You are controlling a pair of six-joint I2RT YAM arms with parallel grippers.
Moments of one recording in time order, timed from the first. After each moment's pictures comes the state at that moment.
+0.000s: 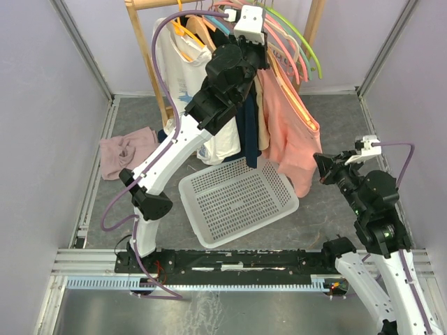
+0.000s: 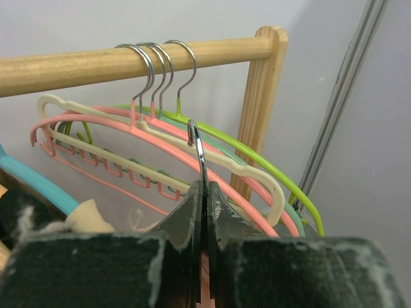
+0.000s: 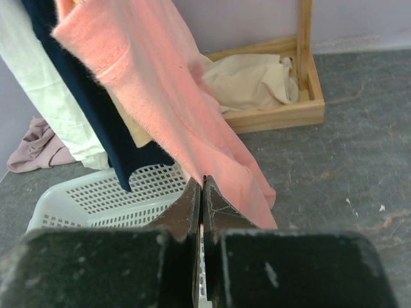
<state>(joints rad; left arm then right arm) -0.85 2.00 2.46 -0.13 -0.48 0.07 0.27 0.50 0.83 -0.39 -0.04 0.29</state>
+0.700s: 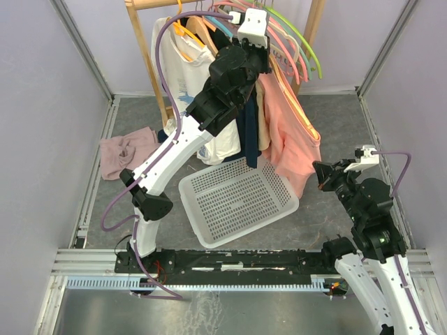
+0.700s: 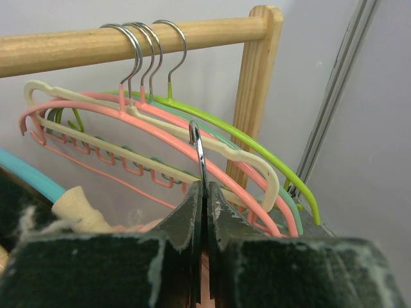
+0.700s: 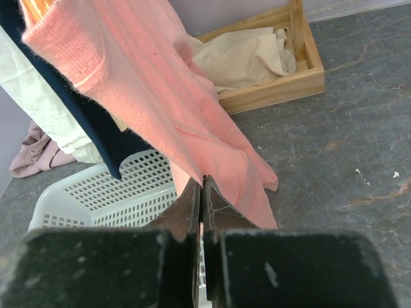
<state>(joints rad) -0.87 2.00 2.46 -0.19 -0.48 0.05 0.27 0.41 0.71 -0.41 0.01 0.38</state>
